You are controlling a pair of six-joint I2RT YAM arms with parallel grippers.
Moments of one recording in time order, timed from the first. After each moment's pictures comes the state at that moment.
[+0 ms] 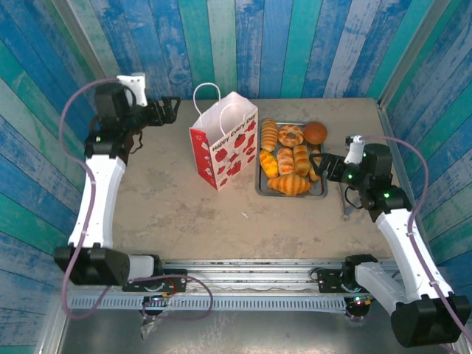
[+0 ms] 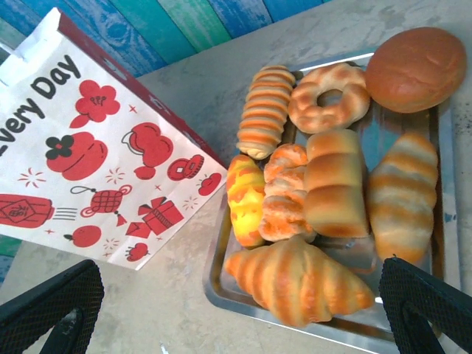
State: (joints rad) left arm -0.01 1.35 1.51 -0.57 0.39 -0.14; right arm 0.10 0.90 0.79 -0.43 -0.37 0.41
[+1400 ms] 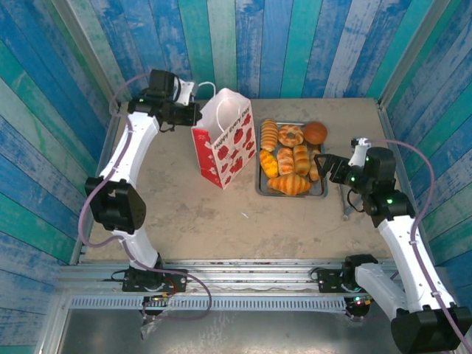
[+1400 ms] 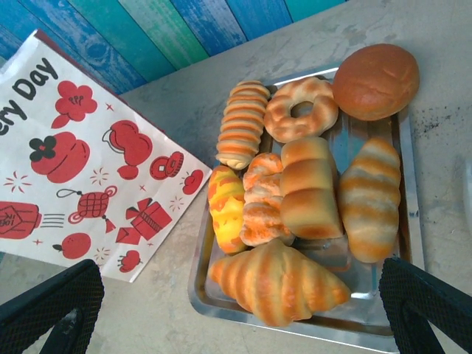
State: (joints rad) left arm -0.17 1.75 1.75 -0.83 0.36 -0.06; right arm 0.10 0.84 0.78 -0.45 -0.28 0.43
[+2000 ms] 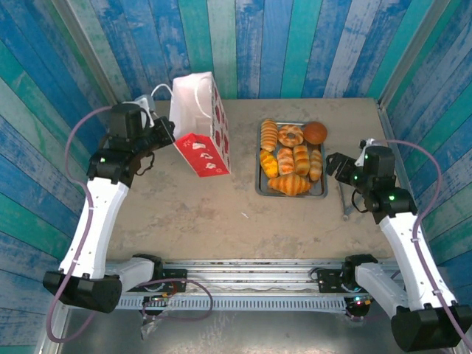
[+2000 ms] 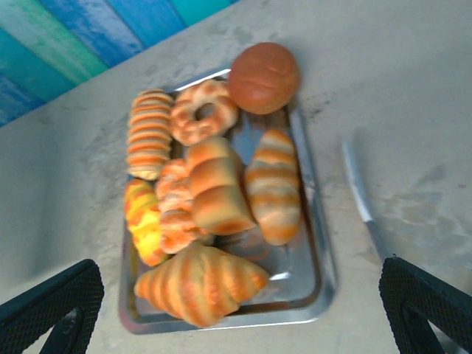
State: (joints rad) left arm -0.17 1.13 1.33 -0.69 0.16 -0.54; right arm 0.10 0.87 0.85 -0.61 -0.01 0.47
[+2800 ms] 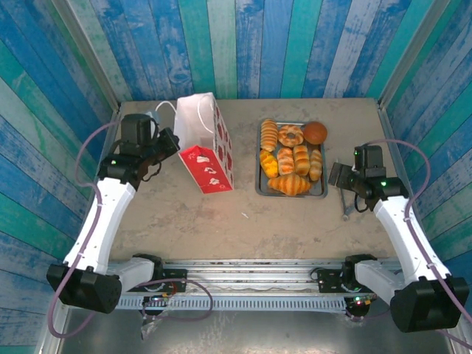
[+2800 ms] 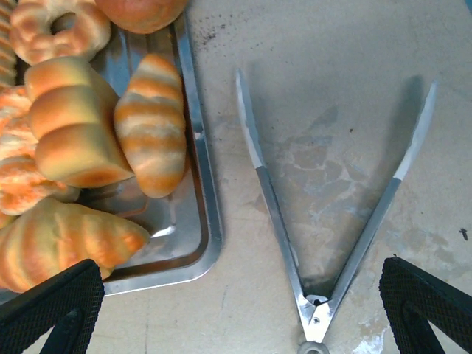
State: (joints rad) left arm -0.18 1.14 1.19 -0.64 0.16 -0.65; right arm 0.09 1.01 0.85 -0.75 0.15 0.34
